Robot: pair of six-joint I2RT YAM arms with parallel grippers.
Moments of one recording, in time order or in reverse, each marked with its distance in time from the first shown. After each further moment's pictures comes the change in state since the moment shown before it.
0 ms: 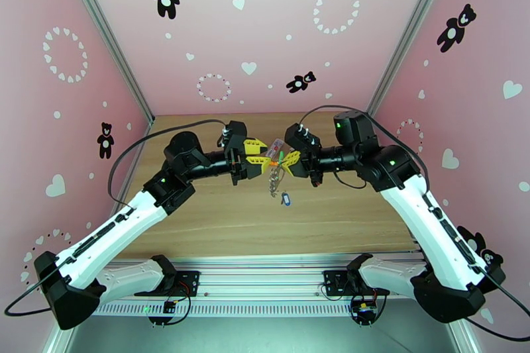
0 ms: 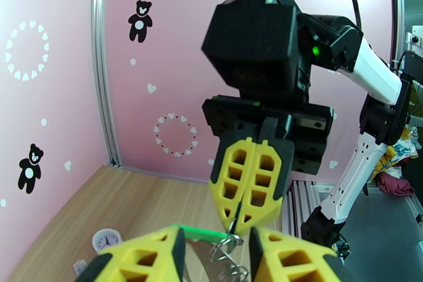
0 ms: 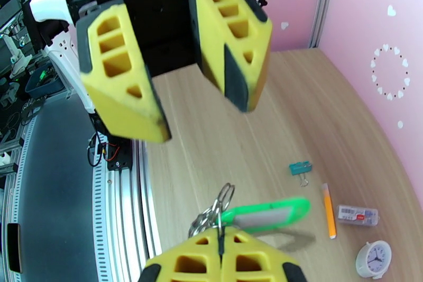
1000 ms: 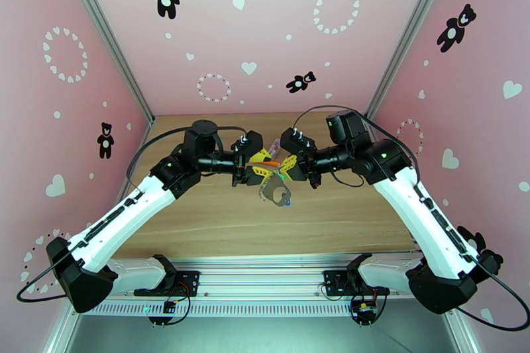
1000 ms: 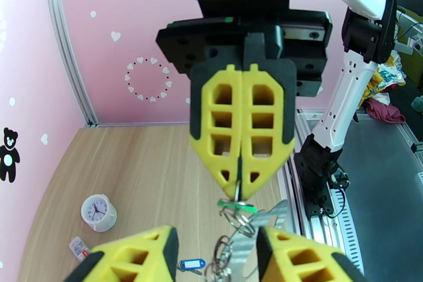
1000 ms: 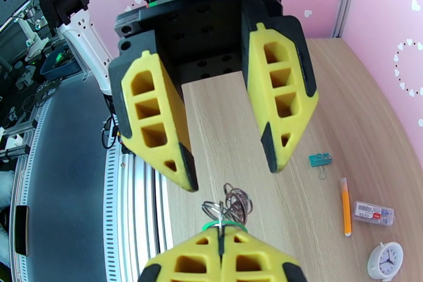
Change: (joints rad) left arm 0.029 0.129 0.149 -0.378 0.151 0.348; right arm 0.000 0.053 0.032 -0.086 -0.072 -0.082
